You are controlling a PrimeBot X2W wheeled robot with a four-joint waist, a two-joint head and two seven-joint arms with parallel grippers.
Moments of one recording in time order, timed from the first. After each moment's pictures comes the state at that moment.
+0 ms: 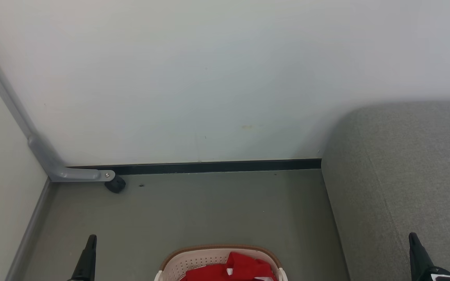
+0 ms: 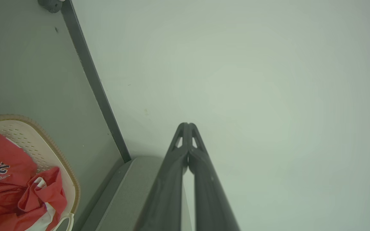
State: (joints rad) left arm -0.07 0.04 0.09 0.30 -1.60 -0.12 0.11; right arm -0.08 -0.04 -0.14 0.30 1.60 0.12 0.11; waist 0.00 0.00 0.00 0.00
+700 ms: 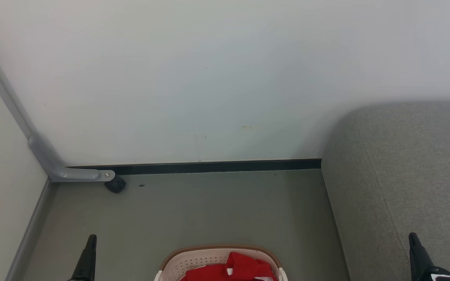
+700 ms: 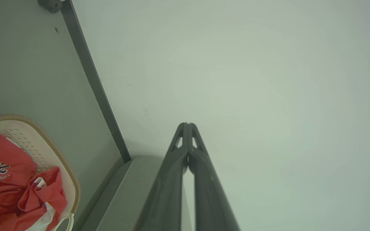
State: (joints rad) left arm -0.07 0.04 0.09 0.30 -1.60 -0.12 0.11; right arm -0.08 -0.04 -0.14 0.30 1.60 0.12 0.11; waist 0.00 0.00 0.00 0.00
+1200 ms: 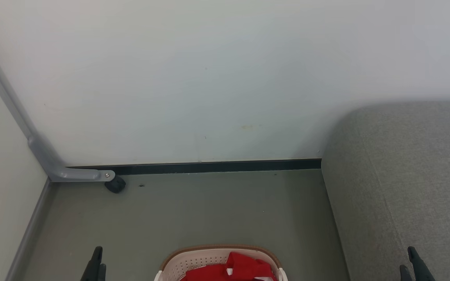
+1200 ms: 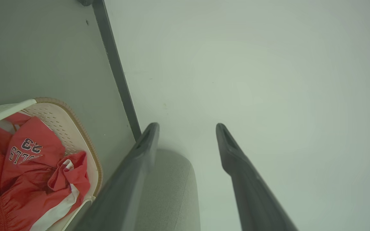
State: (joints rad) left arm -0.03 0.03 0.08 0.35 -1.60 -0.12 0.10; right arm -0.03 -0.03 -0.13 0.35 1.60 0.11 0.10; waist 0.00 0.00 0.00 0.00
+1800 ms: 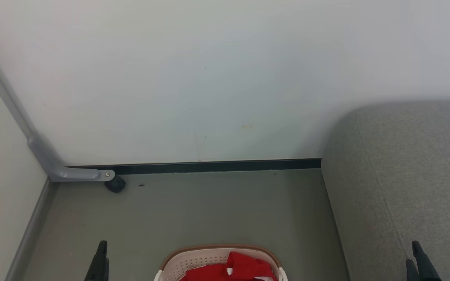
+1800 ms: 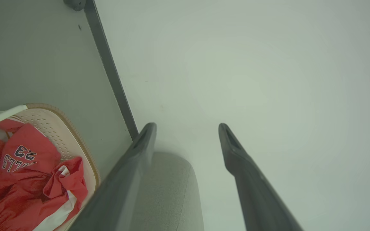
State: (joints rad) left arm -0.04 0.03 0.02 0.33 -1.59 -0.12 0.04; right arm -0.03 -0.04 -0.12 0.33 1.55 0.11 0.08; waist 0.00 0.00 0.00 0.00
